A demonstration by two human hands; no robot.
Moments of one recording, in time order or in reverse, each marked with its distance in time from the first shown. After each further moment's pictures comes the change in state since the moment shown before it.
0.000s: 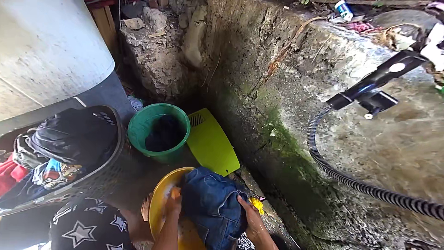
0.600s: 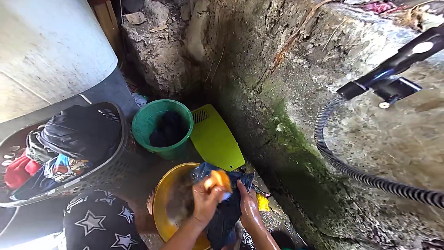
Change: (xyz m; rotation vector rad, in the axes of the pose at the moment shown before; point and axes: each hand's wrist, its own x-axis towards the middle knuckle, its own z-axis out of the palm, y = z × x) left_hand -0.175 0.103 -0.024 -0.889 -0.151 1.035; right_hand -0.038 -0.035 0.044 -0.067 -0.075 -0.366
